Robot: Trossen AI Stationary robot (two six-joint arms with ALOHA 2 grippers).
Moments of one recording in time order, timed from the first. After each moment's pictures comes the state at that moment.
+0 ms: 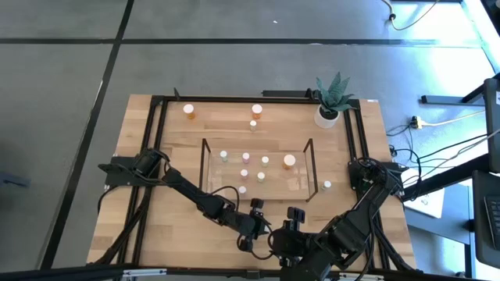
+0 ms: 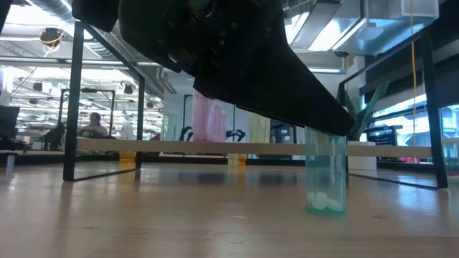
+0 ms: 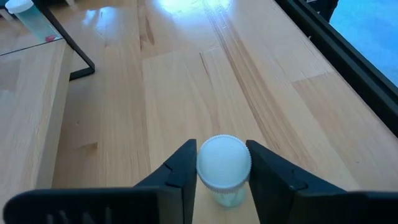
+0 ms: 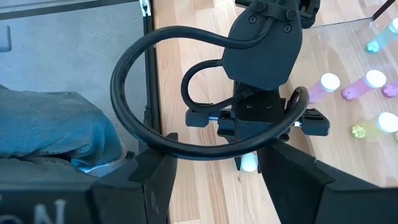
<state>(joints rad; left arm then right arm) -0.47 2.09 1.26 0.22 -0.27 -0.07 0.77 2.09 2.35 -1.30 0.49 0.81</state>
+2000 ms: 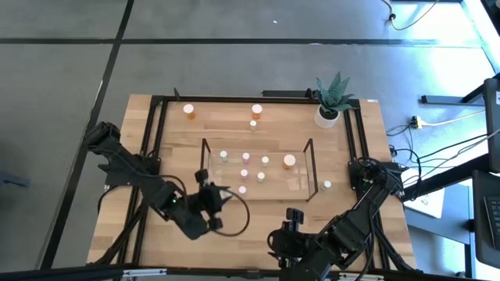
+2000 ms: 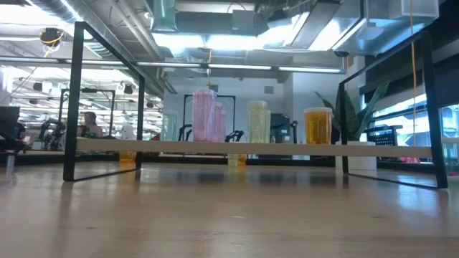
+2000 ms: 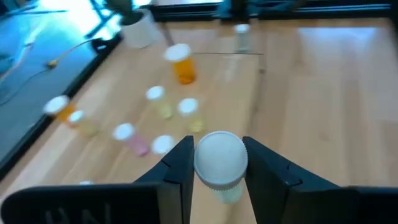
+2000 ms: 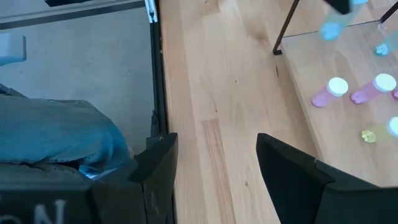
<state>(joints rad) -0.66 1.53 1.27 -0.66 -0.91 -0.64 0.77 2.09 2.35 -1.27 0.49 0.81</state>
